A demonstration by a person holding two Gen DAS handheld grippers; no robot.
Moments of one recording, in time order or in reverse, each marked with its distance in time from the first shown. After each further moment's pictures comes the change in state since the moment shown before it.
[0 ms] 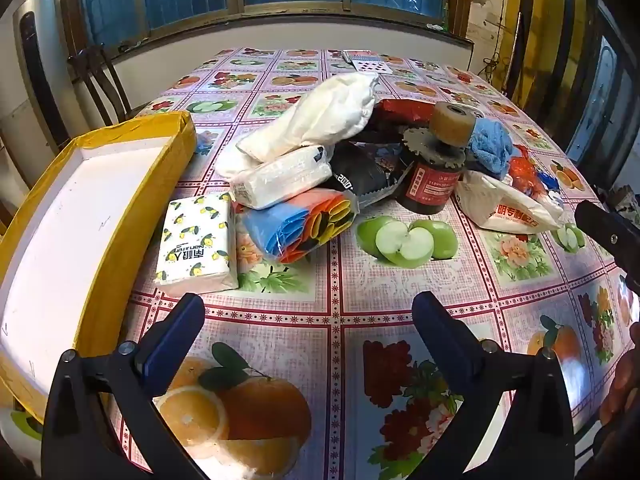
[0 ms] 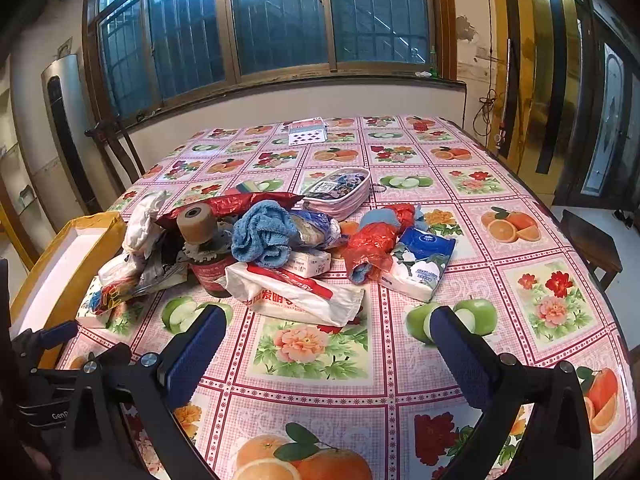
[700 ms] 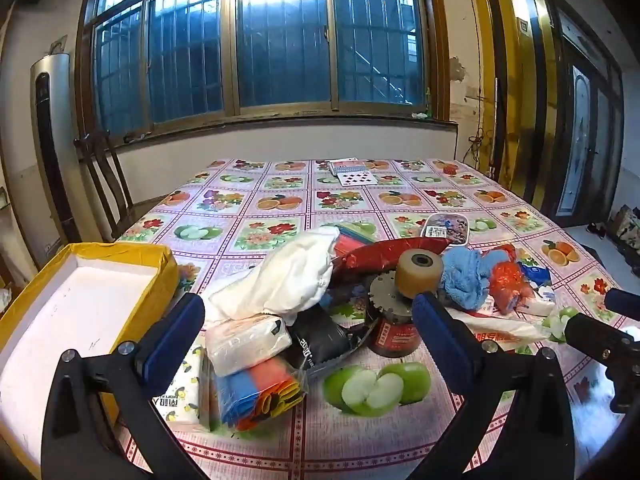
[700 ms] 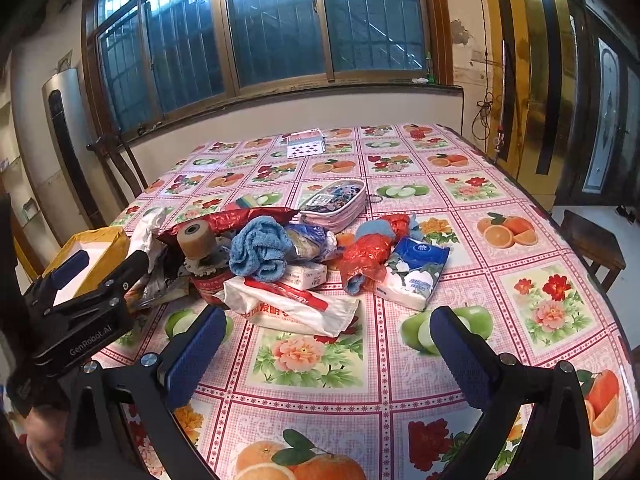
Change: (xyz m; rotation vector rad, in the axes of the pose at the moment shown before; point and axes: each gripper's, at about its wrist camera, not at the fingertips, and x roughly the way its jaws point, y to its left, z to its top) left arm -0.010 -0.026 0.047 0.038 -0.399 -0.002; right arm -0.007 -0.010 0.004 0.020 -0.041 0.006
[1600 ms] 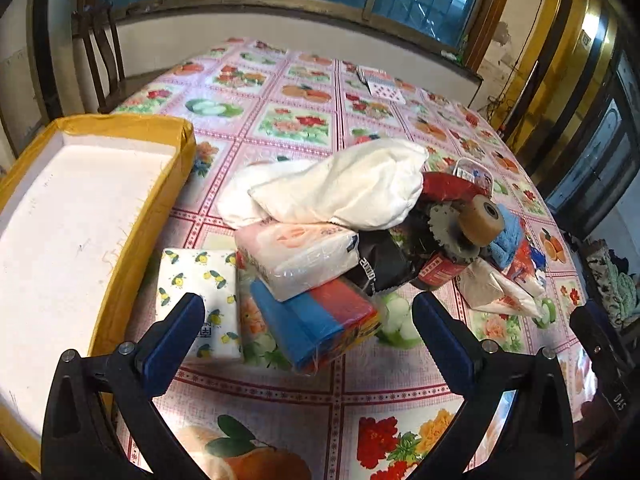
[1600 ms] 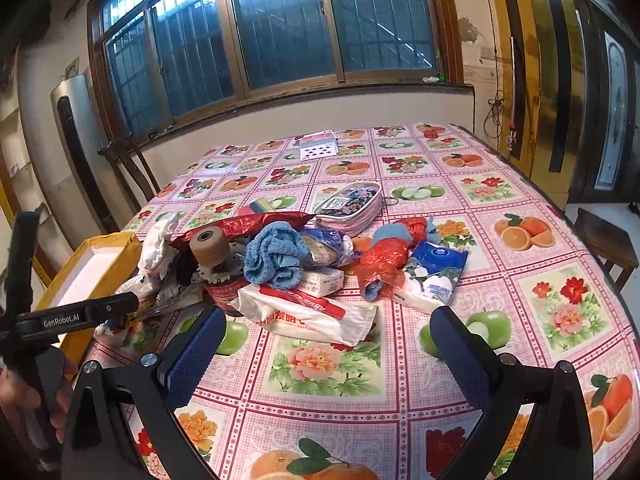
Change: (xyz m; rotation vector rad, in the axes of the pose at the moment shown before) left arm 0.035 0.064 -0.007 -0.241 0.462 -0.116; right arm 0.006 0.001 0.004 0.028 0.010 0.082
